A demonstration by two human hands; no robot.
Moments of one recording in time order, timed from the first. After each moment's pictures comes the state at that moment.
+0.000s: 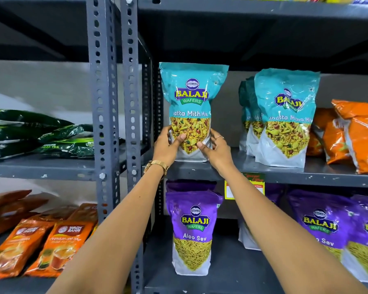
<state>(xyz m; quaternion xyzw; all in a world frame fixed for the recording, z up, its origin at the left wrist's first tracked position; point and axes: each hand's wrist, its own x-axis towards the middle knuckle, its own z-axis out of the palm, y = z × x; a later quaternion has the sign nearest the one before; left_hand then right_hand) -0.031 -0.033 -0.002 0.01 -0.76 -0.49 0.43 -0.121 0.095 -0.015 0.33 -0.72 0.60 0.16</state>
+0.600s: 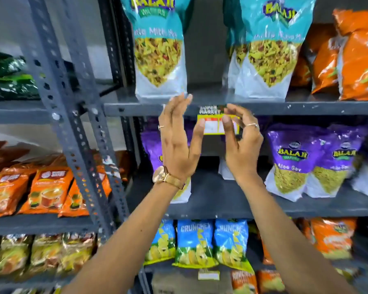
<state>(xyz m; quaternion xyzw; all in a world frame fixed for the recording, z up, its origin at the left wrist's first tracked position) 0.004 0.099 -0.118 -0.09 -0.71 -0.32 0.62 -0.046 0.214 -0.119 0.29 -0.65 0.59 0.39</state>
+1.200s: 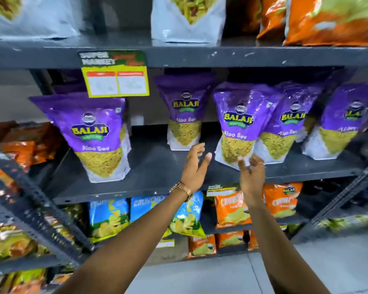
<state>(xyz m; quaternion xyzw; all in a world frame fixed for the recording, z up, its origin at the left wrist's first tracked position) -0.139 0.280 -0.312 0.01 -0.80 -0.57 0.18 -0.185 0.435 -0.339 -0.06 -0.73 0.65 0.19</state>
